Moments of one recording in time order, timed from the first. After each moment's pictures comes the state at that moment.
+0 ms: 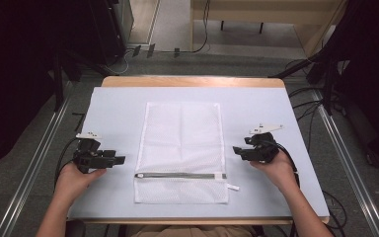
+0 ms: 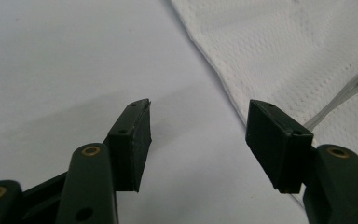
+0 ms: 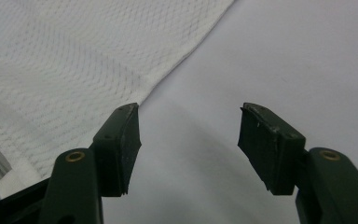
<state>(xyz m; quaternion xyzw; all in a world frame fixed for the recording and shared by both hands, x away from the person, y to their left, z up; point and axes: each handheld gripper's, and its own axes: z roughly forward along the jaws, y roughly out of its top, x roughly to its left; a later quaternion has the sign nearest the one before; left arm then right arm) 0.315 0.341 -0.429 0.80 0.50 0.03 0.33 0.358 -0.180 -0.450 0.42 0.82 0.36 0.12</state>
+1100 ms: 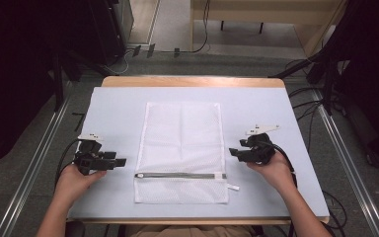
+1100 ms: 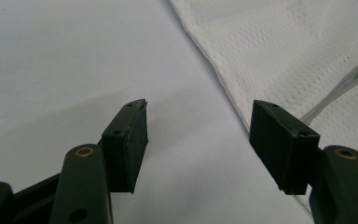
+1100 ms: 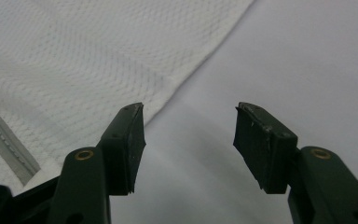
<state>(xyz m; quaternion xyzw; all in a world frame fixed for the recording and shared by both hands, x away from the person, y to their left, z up) 0.312 0.339 -0.431 0.80 0.50 0.03 0.34 0.352 -0.167 -0.446 0.41 0.83 0.37 0.11</state>
